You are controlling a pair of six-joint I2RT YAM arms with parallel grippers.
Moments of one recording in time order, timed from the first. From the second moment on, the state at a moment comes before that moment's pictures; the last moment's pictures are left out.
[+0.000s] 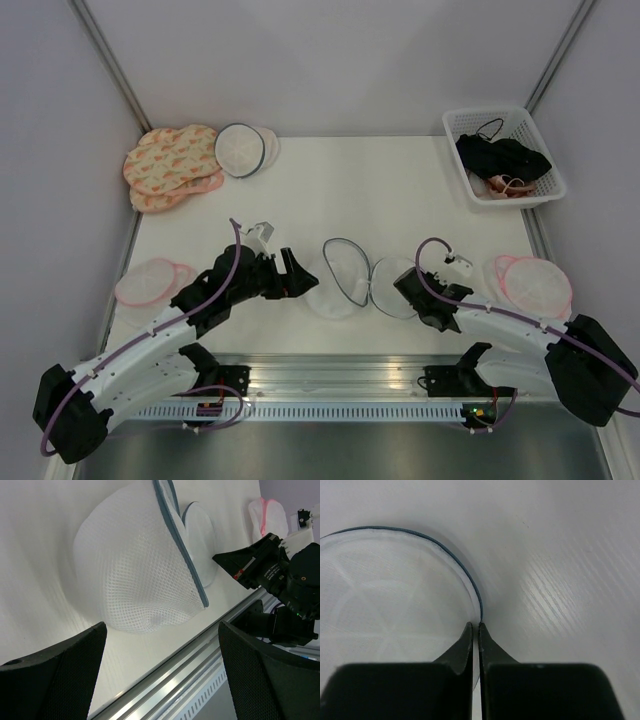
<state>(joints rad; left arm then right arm) -0.70 0.84 0.54 -0.19 0.14 -0.76 0.74 1.13 0.43 -0.52 0.66 1.27</state>
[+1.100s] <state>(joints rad) -0.70 0.74 0.39 -0.23 0.04 -0.81 1.19 1.56 1.11 -0.27 0.81 0.16</state>
